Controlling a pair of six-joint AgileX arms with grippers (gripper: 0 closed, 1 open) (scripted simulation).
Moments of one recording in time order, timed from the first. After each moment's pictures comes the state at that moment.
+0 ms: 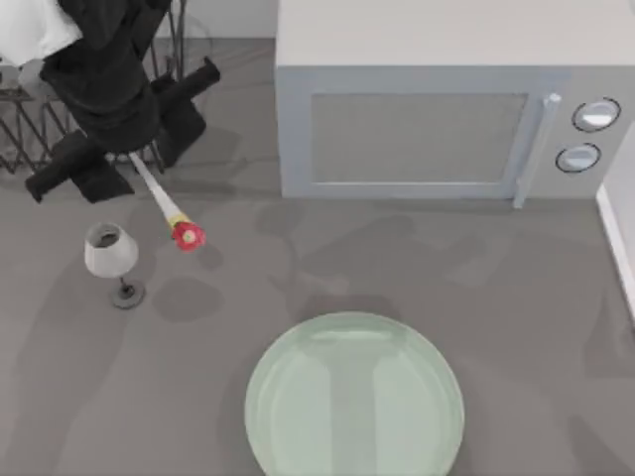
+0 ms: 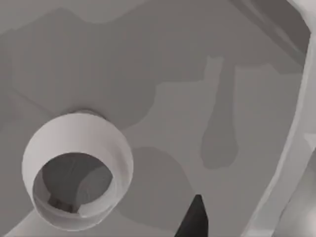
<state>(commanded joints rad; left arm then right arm) -0.37 1.83 1.51 -0.99 -0.11 -1.00 0.00 0.00 0.00 0.00 0.00 0.00</state>
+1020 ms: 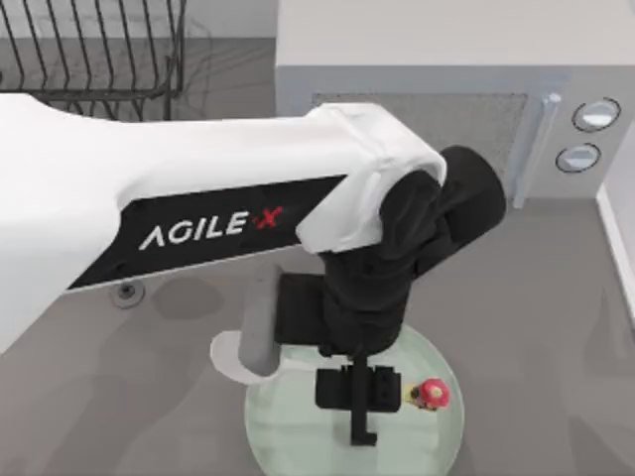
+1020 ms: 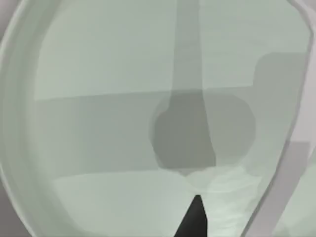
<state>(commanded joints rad) -0.95 1.99 1.49 -1.10 -0.02 -2.44 0.00 0.00 0.00 0.00 0.00 0.00</state>
